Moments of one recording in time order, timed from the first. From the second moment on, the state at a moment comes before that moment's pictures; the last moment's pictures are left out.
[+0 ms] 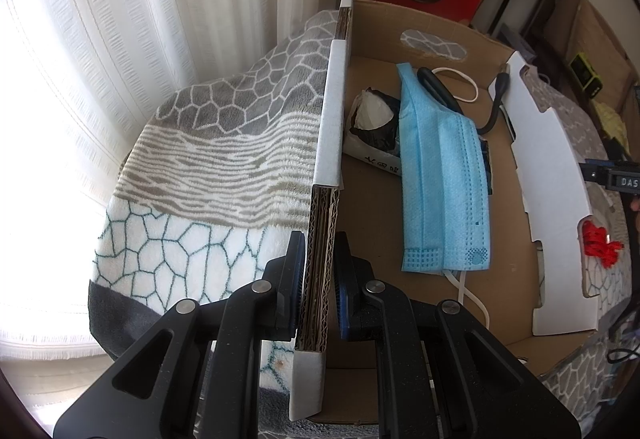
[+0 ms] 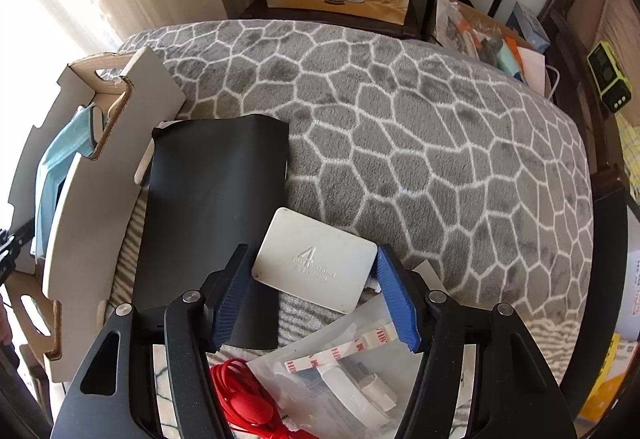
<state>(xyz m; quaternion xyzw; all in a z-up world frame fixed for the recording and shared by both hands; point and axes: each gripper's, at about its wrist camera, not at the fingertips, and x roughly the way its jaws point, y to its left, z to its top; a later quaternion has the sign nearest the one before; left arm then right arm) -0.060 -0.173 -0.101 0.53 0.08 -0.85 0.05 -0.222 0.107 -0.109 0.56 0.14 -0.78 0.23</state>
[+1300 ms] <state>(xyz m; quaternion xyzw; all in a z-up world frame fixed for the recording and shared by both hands) -0.060 -0.174 -0.101 0.53 0.10 -0.84 0.05 -0.117 -0.090 -0.028 0.52 0.18 -0.73 0.41</state>
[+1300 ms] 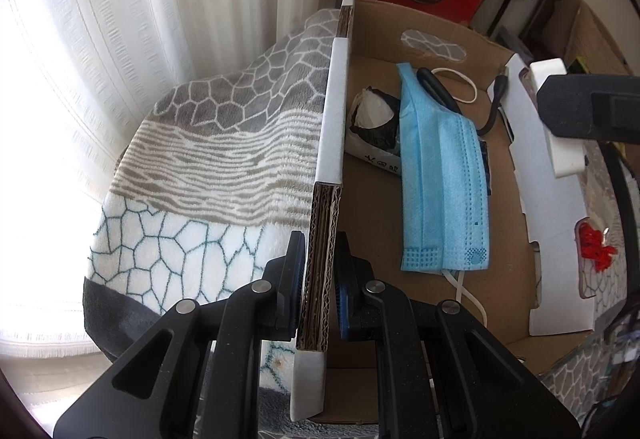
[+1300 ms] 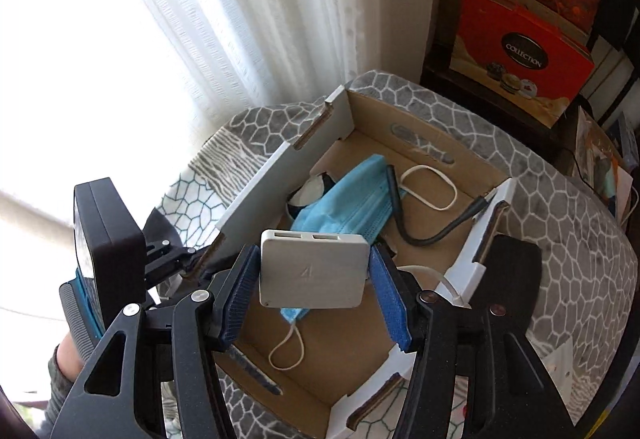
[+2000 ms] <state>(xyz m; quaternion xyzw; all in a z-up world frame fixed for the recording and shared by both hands) -0.058 -0.175 -0.102 0.53 0.10 -0.84 0.04 -0.118 -0.080 -0.041 0.56 0.15 -0.70 0.43</state>
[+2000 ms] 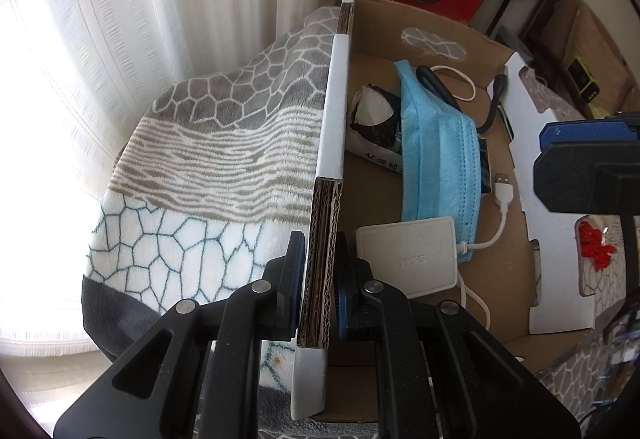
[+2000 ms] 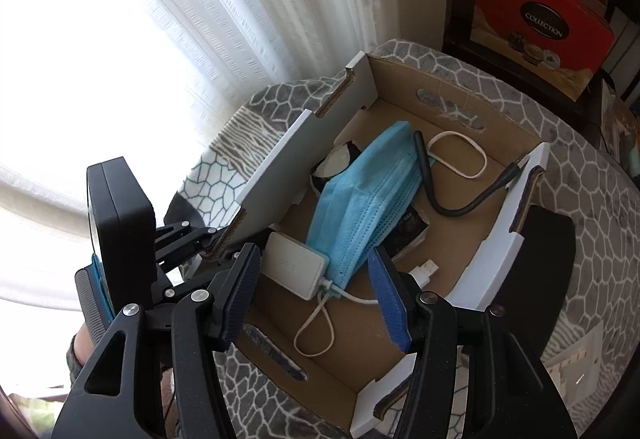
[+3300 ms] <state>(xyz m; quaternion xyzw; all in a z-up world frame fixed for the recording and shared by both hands) -0.059 -0.171 -0.102 0.53 0.07 -0.84 0.06 -0.177 0.110 -0.042 0.54 0.11 -0.78 0.29</state>
